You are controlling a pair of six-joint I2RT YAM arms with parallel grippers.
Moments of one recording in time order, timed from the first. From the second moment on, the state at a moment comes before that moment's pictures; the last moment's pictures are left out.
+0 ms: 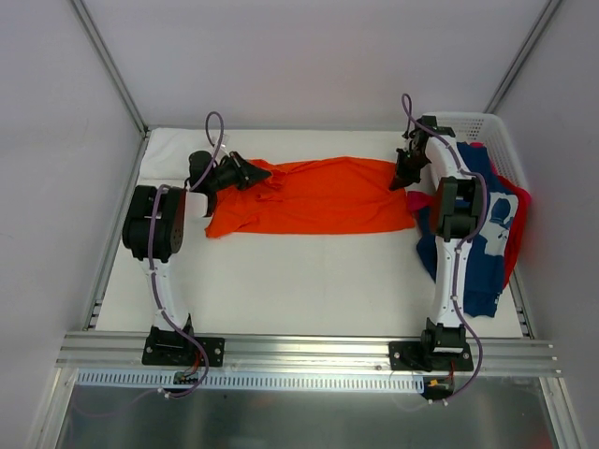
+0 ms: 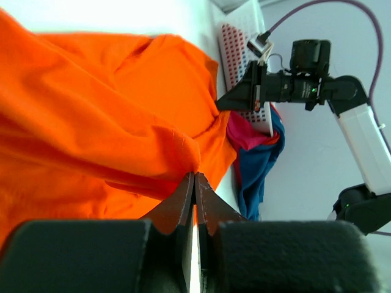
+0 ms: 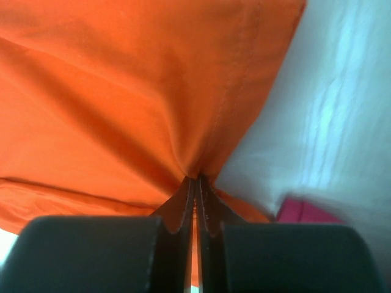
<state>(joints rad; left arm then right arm) -0.09 2.06 1.09 0.80 0.80 -1.05 0.00 2.50 2.24 -1.06 -0.28 0.16</state>
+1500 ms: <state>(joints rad) -0.11 1.09 0.64 0.26 0.54 -0.75 0.31 1.79 1.56 -1.02 0.26 0.25</state>
